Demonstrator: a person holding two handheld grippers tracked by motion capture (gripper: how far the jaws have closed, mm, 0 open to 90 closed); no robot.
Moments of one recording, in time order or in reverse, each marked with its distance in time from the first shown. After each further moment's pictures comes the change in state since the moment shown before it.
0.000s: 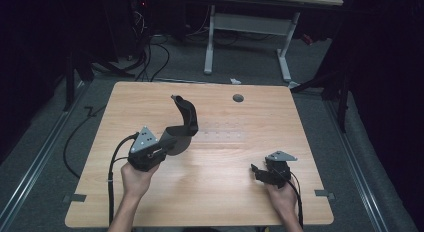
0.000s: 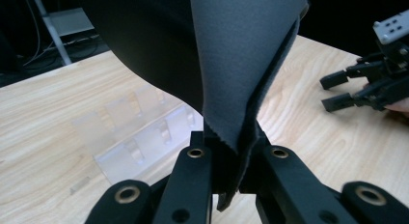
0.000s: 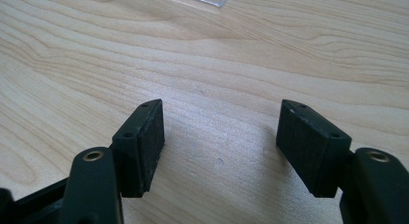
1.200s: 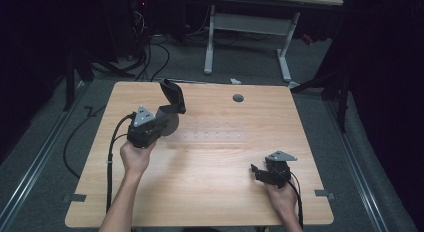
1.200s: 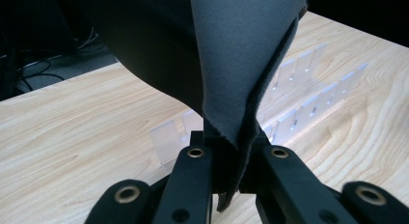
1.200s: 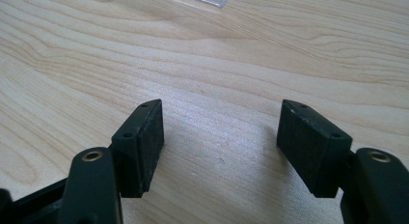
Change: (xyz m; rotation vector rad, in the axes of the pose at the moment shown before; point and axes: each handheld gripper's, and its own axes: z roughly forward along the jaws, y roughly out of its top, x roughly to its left) left arm 0.046 0.022 0.043 -0.037 0.175 0.021; right arm 0.000 0.000 0.000 -0.002 0.001 -0.004
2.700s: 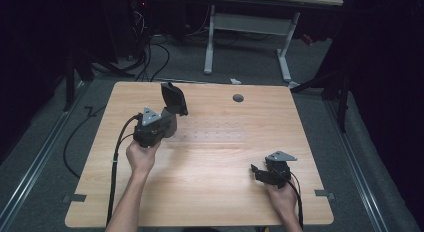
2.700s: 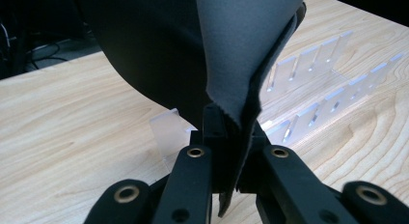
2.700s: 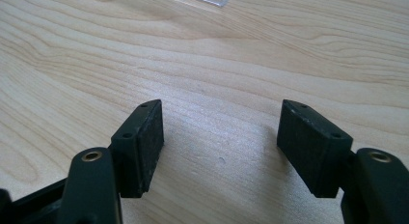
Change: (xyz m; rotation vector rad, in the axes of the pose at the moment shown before) left arm 0.006 -0.017 0.019 0.020 0.065 -0.019; right arm 0.000 0.000 0.000 0.001 0.002 0.003
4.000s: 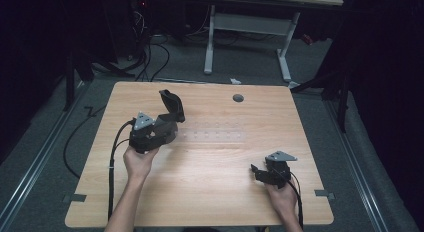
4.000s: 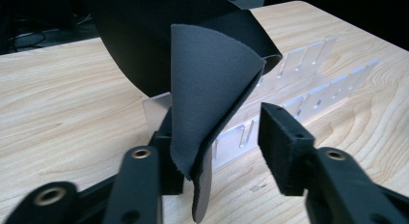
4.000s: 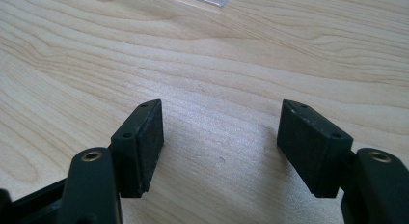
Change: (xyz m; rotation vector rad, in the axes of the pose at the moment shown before) left arm 0.004 -0.001 -0.018 -0.005 -0.012 -0.083; right arm 0.000 0.000 0.000 0.000 0.000 0.000
